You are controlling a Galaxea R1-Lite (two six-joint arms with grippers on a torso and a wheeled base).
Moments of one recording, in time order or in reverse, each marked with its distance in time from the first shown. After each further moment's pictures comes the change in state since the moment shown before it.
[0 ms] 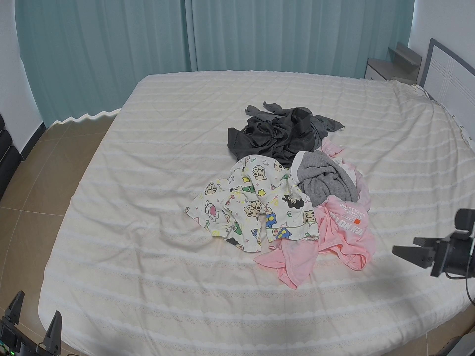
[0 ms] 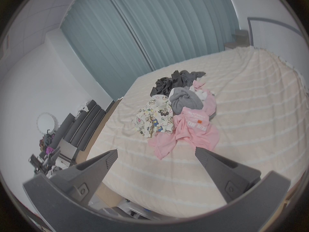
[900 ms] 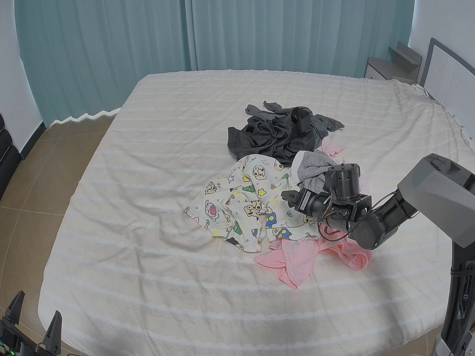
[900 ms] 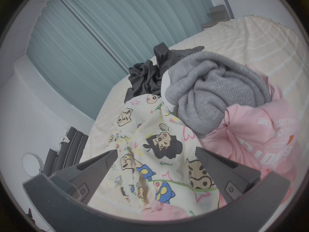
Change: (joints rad) left arm 0.000 0.000 0.000 0.000 0.000 -0.007; right arm 0.185 1.125 -0.691 -0.470 -0.336 0.340
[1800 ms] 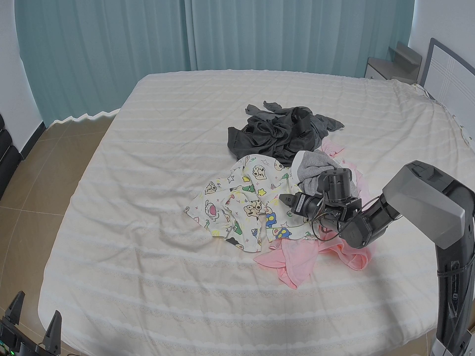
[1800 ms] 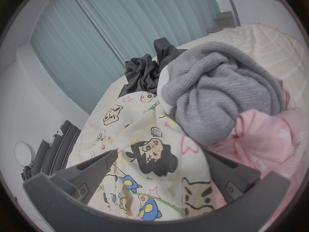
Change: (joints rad) left arm 0.000 0.000 0.000 0.000 0.001 -0.011; right arm -0.008 0.117 -0.124 -0.002 -0.004 -0.113
